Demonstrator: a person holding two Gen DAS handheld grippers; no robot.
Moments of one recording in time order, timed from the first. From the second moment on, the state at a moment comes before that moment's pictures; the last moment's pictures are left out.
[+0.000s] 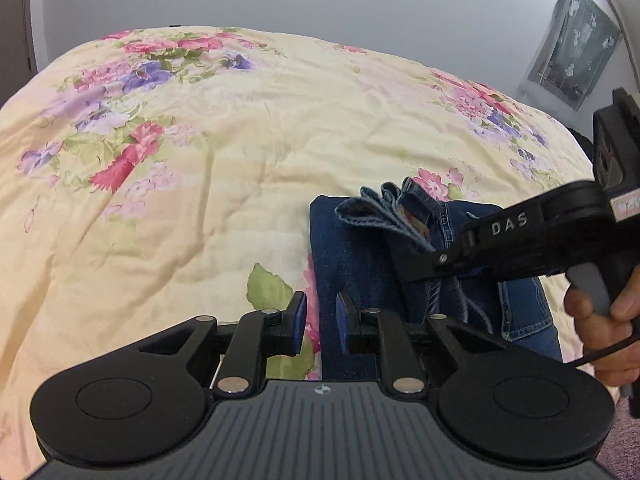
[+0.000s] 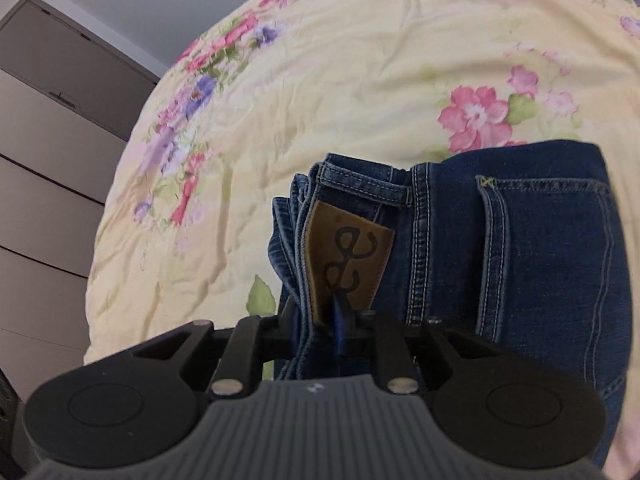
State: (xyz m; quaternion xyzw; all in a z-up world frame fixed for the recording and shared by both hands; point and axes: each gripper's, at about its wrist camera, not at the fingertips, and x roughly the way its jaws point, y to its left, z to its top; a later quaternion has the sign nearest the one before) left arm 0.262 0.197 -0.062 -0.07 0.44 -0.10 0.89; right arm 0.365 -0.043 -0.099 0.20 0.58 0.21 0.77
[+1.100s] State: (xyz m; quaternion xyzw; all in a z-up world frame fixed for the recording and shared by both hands) left arm 0.269 0.173 -0.076 -0.14 0.47 -0.10 0.87; right arm 0.304 -0.251 -0.094 0.17 0.48 0.16 0.85
